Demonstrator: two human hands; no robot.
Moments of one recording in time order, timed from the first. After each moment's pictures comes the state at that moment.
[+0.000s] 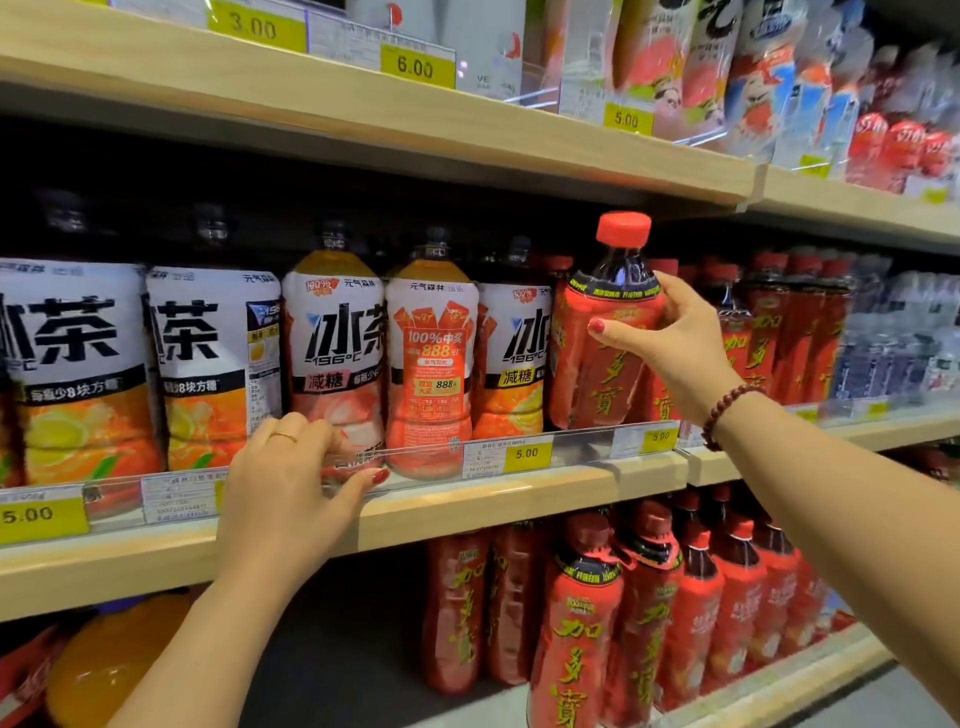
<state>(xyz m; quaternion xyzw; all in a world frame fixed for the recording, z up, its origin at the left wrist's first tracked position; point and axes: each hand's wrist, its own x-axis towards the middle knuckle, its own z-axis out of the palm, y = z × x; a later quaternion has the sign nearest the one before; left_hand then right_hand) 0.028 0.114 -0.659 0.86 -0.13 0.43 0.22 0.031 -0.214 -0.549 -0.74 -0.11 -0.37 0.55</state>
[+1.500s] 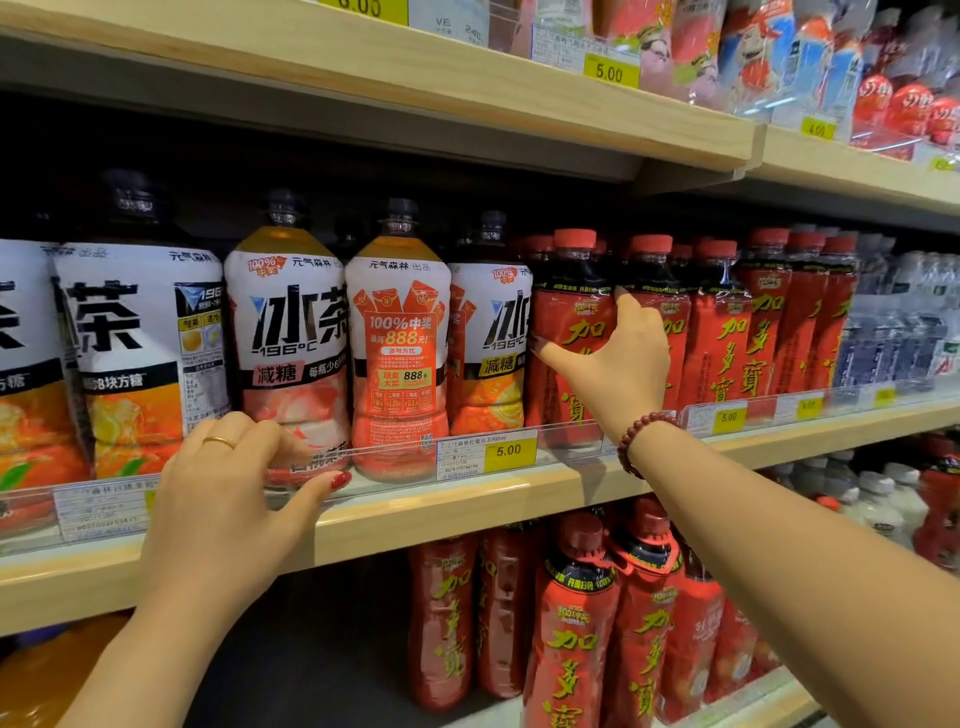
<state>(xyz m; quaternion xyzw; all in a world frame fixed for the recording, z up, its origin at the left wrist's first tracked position) 0.030 0.115 -0.665 0.85 -0.15 0.46 0.21 0.072 -0.188 -0.590 -0.80 0.08 -0.52 0.28</state>
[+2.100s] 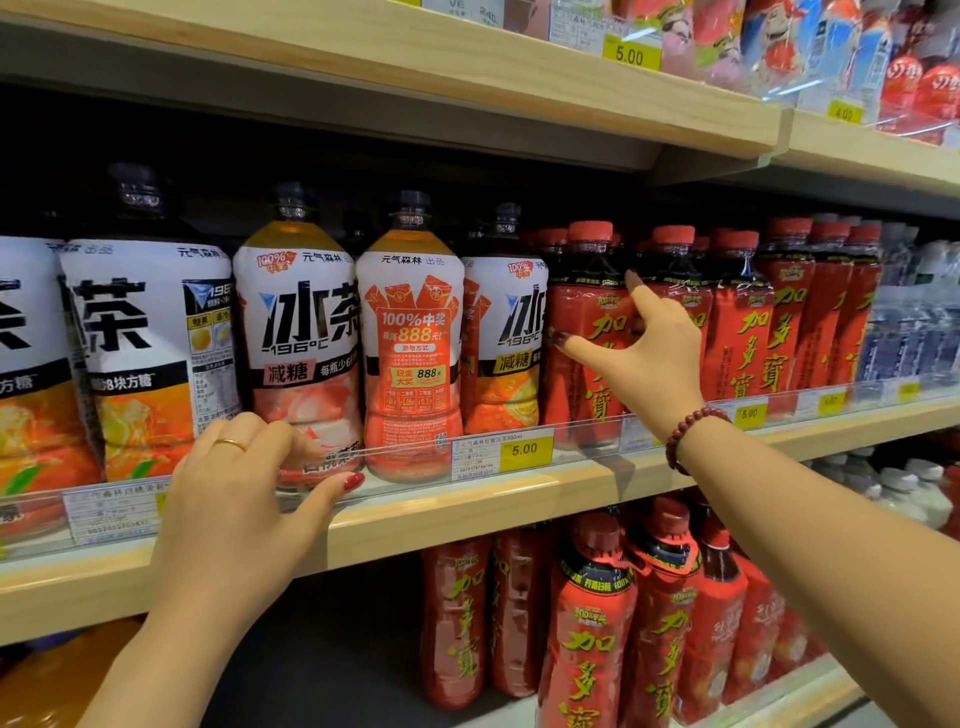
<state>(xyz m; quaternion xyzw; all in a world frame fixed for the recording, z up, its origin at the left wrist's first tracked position) 0.028 0.114 -0.664 0.85 -0.16 0.46 0.21 0.068 -0.204 -0.588 -0.82 0.02 -0.49 0.29</state>
